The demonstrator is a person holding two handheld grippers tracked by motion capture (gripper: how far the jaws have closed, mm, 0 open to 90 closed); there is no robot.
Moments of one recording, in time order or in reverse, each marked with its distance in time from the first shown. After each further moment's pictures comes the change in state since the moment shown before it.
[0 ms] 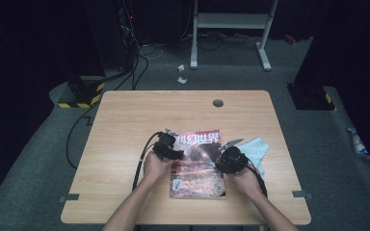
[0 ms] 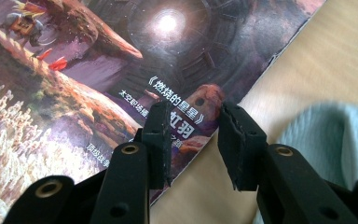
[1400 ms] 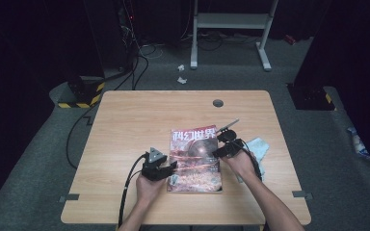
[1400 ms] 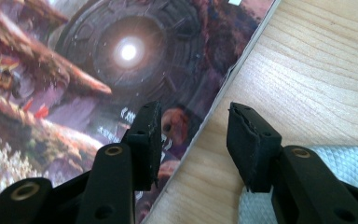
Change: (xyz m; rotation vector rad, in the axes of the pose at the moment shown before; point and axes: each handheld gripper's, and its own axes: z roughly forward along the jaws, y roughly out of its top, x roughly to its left) left arm -0.012 -0.088 -0.026 -0.312 -0.029 -0.017; right arm -0.023 0.049 0.005 0.136 0.011 0.202
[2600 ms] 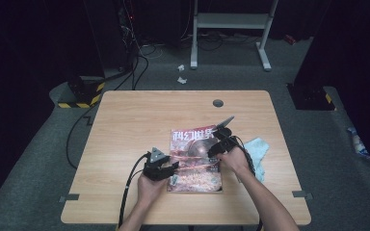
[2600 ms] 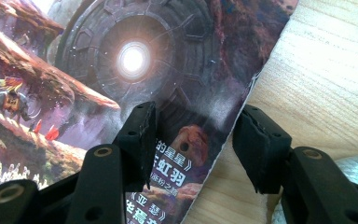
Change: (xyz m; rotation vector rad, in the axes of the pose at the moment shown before) left arm -0.001 0.001 0.004 -0.005 -0.032 0.014; right arm 0.001 0.017 0.017 0.110 0.061 0.102
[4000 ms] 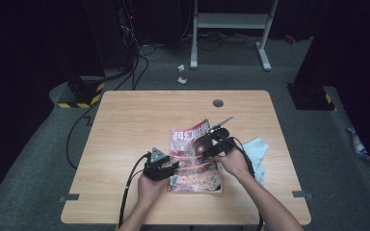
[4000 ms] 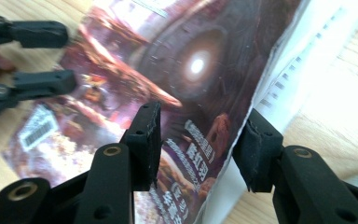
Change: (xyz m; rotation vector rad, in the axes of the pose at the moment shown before) left arm -0.001 0.000 0.000 -0.001 0.005 0.001; right arm 0.028 -0.010 -0.026 -0.109 0.076 -0.115
